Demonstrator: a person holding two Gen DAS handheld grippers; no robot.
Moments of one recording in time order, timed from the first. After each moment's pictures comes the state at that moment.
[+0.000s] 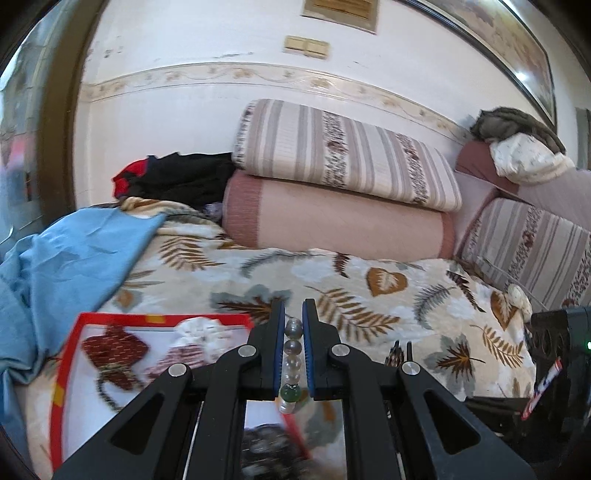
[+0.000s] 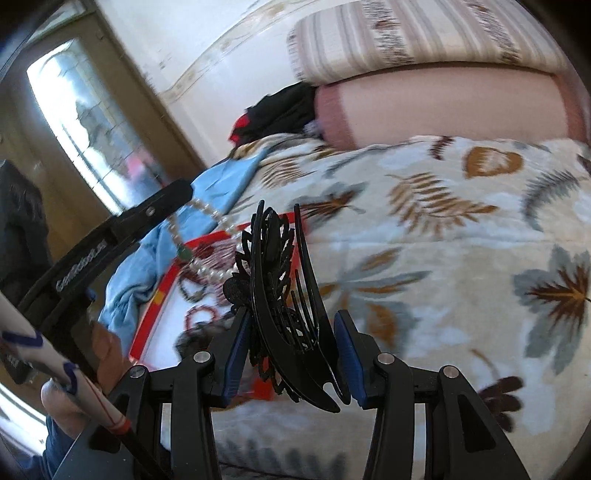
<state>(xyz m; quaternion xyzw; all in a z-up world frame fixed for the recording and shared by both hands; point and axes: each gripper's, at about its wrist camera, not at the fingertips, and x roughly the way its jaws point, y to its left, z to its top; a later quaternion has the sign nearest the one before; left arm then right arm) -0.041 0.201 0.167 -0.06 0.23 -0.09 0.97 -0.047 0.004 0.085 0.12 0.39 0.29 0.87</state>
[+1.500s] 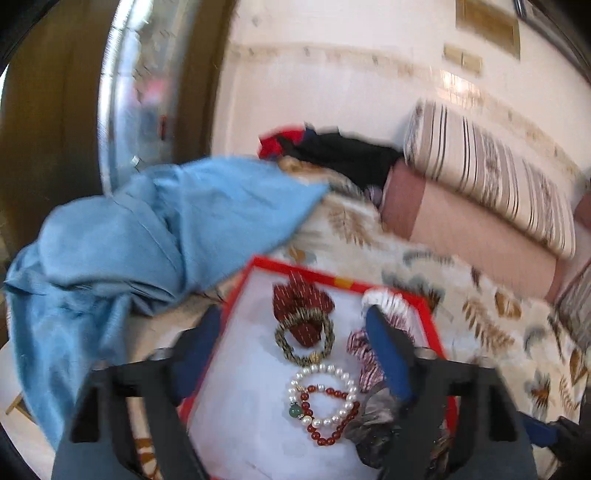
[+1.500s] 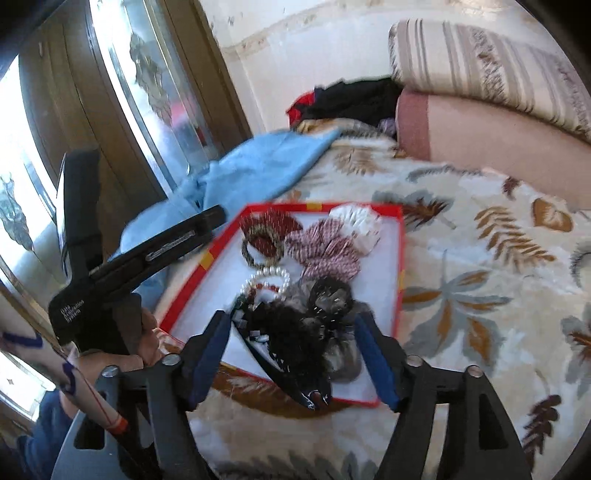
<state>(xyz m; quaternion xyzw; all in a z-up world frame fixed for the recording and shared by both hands) -0.091 0.334 0.138 -0.14 0.25 0.15 0.95 -0.089 0.101 0.108 0.02 0.36 0.33 0.87</state>
